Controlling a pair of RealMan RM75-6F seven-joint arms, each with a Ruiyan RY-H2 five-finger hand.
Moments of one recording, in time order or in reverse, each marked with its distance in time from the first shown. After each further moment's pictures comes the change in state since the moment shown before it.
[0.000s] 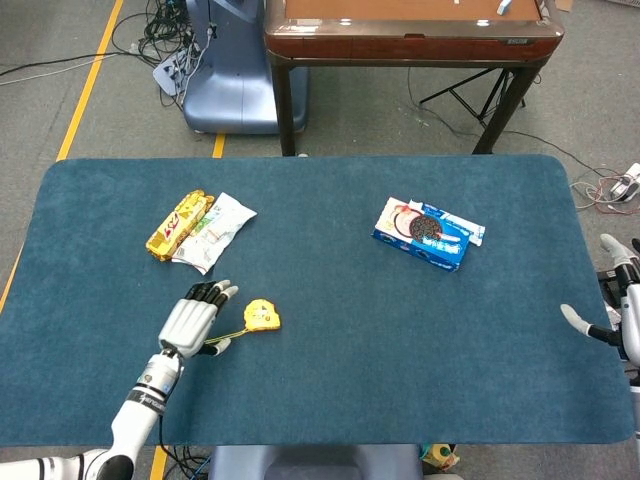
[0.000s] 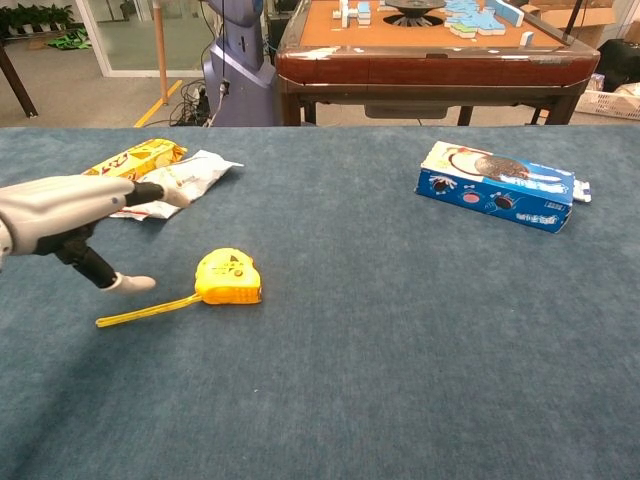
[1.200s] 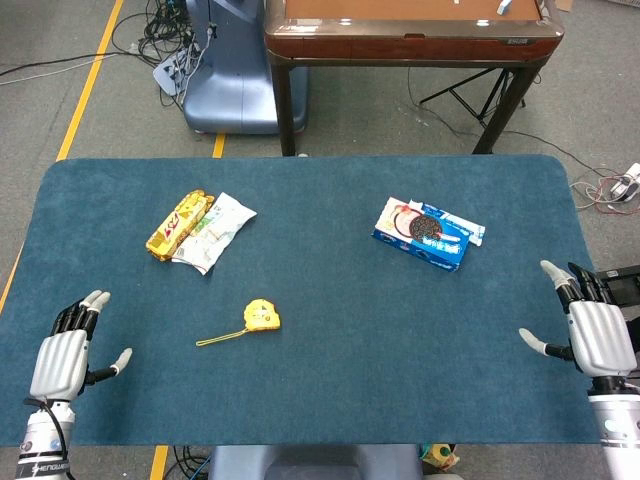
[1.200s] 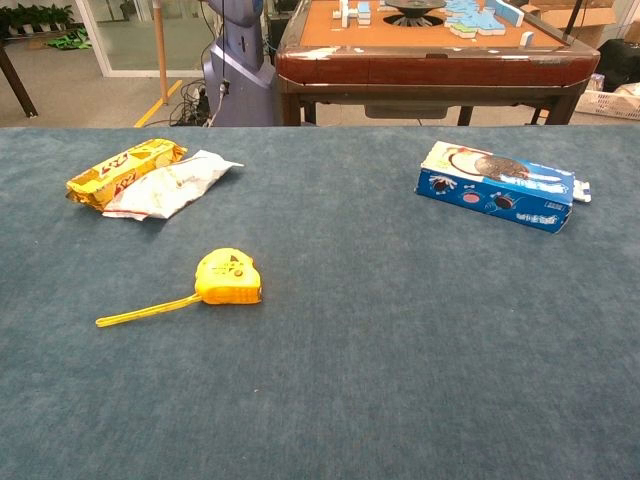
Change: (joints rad) left arm 0.364 0.256 0.157 -0.125 0.250 0.464 -0.381; right arm 0.050 -0.091 -0.113 0.037 -0.059 -0.072 -0.004
